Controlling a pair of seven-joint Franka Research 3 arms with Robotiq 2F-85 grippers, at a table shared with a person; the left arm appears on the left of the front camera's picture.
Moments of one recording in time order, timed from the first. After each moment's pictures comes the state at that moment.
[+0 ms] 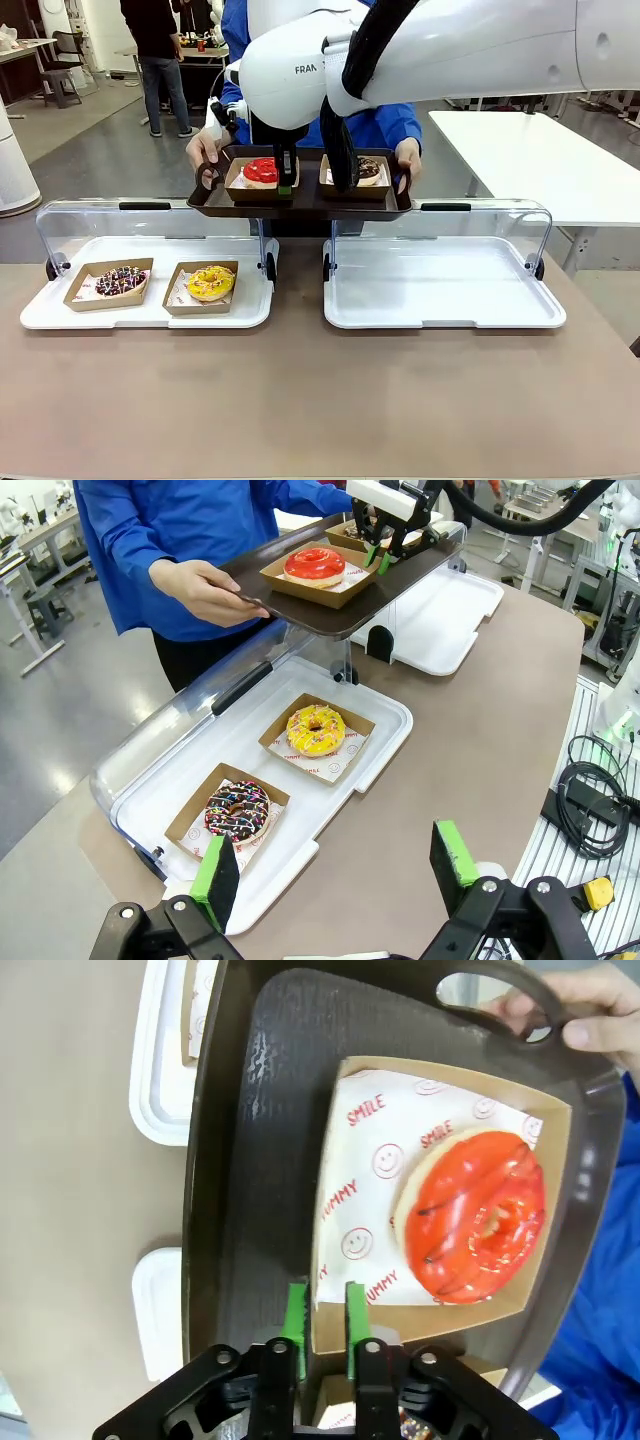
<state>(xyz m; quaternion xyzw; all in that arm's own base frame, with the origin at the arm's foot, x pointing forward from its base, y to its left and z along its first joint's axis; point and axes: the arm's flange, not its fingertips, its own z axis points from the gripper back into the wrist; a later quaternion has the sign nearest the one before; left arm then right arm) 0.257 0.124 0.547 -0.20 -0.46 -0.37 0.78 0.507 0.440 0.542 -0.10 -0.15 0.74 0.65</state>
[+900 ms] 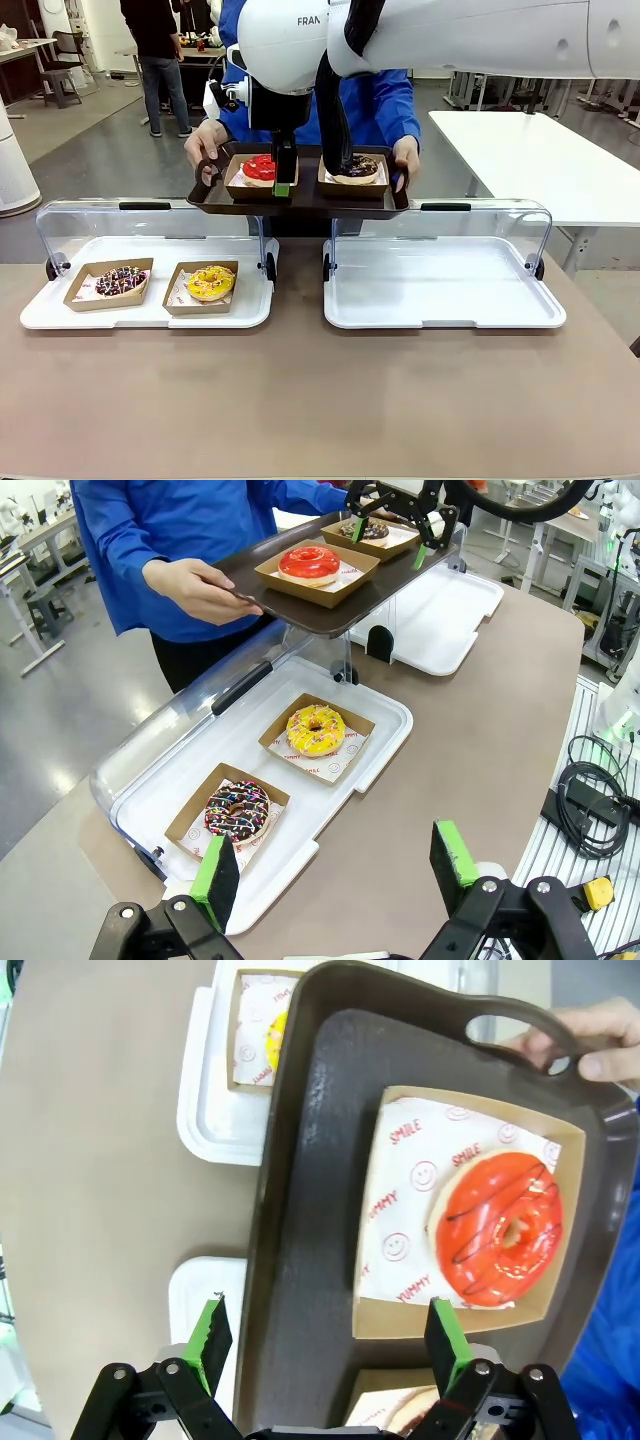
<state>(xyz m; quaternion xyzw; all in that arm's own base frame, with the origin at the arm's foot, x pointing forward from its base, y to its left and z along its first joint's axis) 0.257 0.124 0.547 -0.20 -0.46 -0.37 0.78 0.504 0.436 0.563 -0.04 -0.13 0.75 0.64</state>
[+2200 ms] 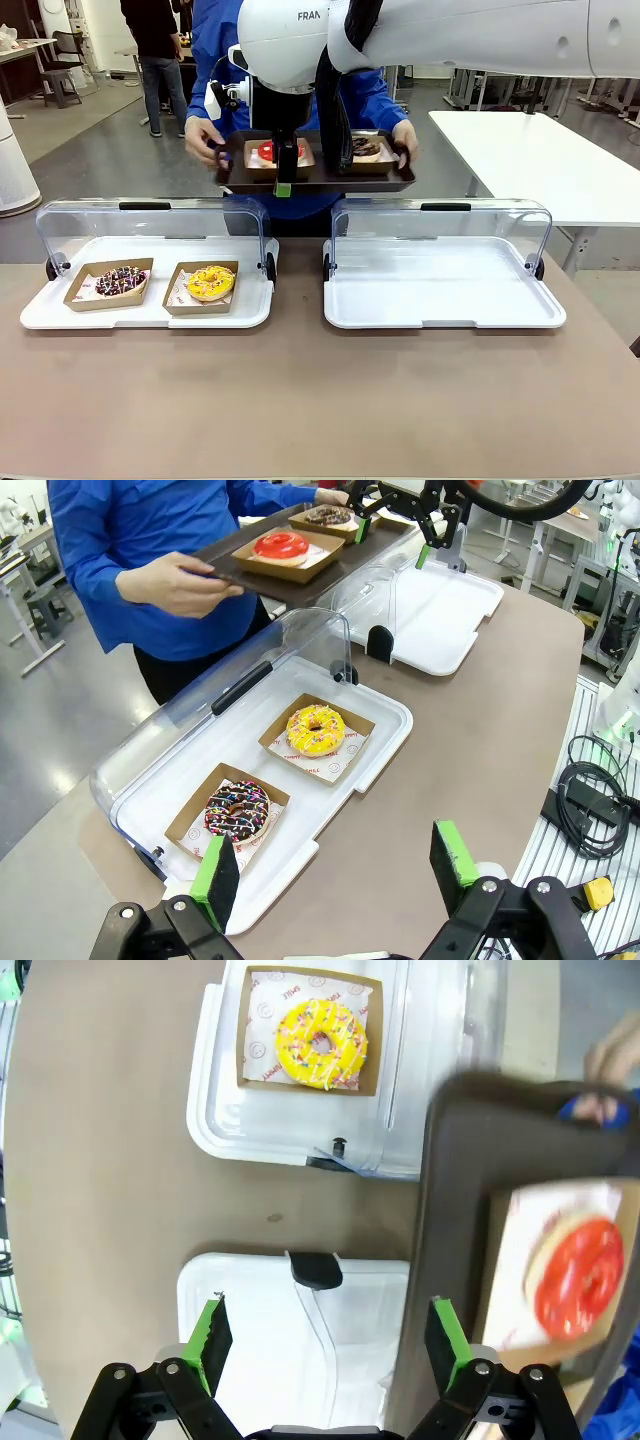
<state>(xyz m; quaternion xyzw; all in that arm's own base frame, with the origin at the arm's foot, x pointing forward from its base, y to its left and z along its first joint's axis) 0.257 0.124 0.547 -0.20 -0.46 -0.37 0.78 0.504 0.435 0.563 -0.04 -0.12 0.75 0.64</state>
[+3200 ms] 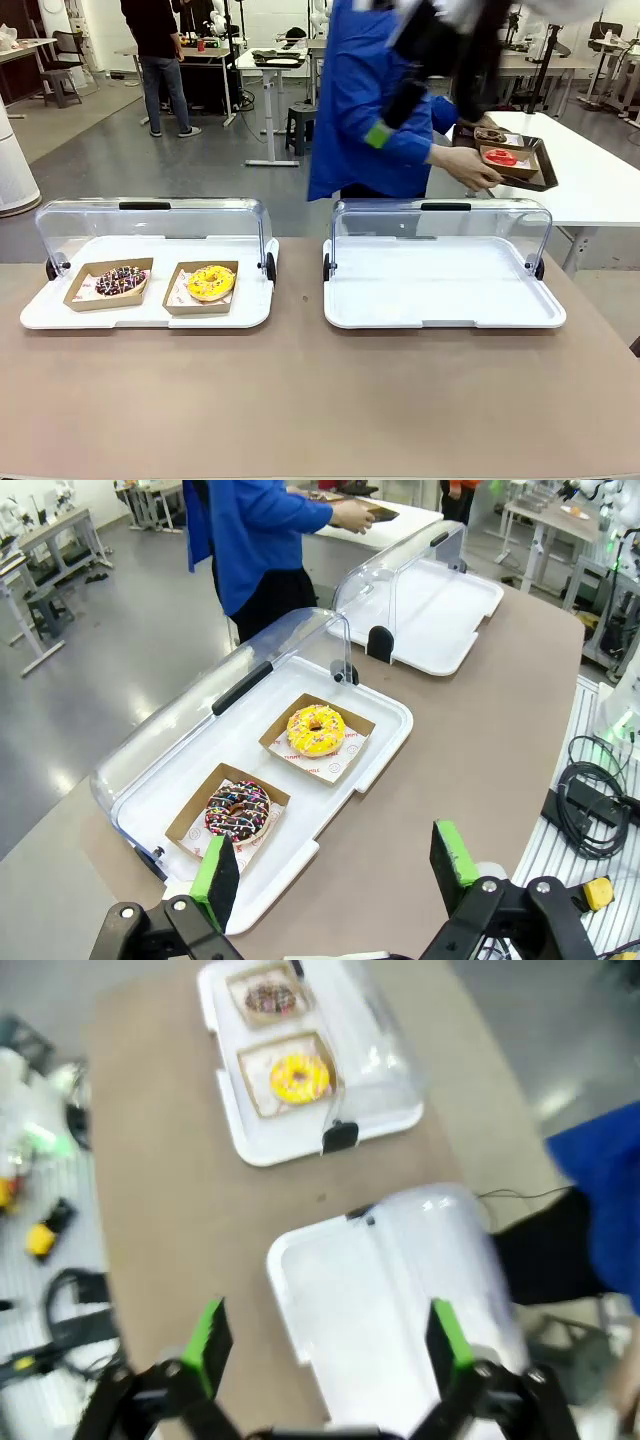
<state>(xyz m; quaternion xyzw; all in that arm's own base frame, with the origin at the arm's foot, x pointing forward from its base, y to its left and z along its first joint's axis) 0.257 0.124 0.547 -0.21 -0.46 -0.37 0.78 0.428 0.197 0.641 0.13 -0.27 0.57 0.77</state>
